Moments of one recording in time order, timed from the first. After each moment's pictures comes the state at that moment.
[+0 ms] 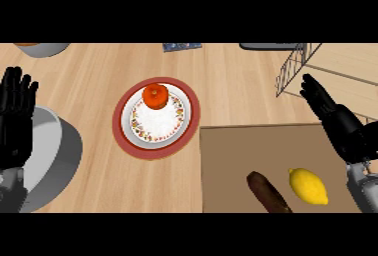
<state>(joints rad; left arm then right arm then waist) -0.13 0.55 -0.10 -1.60 0.40 0.42 -0.12 -0.21 -0.54 0.20 -1.57 -0.24 -0.07 0.10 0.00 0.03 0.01</state>
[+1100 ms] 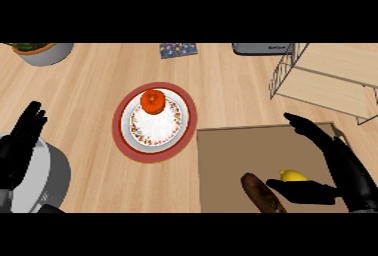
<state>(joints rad) -0.01 0.61 -0.10 -1.44 0.42 0.20 -0.04 -0.06 -0.63 0.38 -1.96 0.10 -0.24 0.58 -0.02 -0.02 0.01</state>
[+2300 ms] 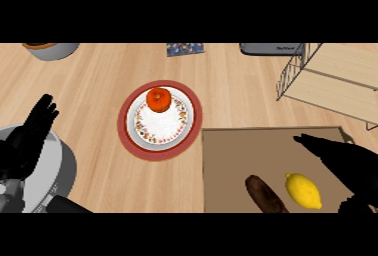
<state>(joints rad) -0.07 0.57 -0.11 -1.43 0.38 0.18 0.00 -0.31 -0.99 0.56 -1.99 -0.03 0.41 0.94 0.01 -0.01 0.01</state>
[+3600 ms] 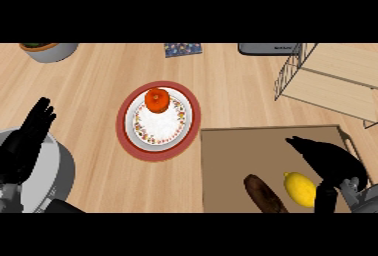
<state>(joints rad) -0.04 0.53 -0.05 -1.45 0.33 0.13 0.01 -0.27 -0.80 0.61 -1.67 0.27 0.45 0.75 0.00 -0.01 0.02</state>
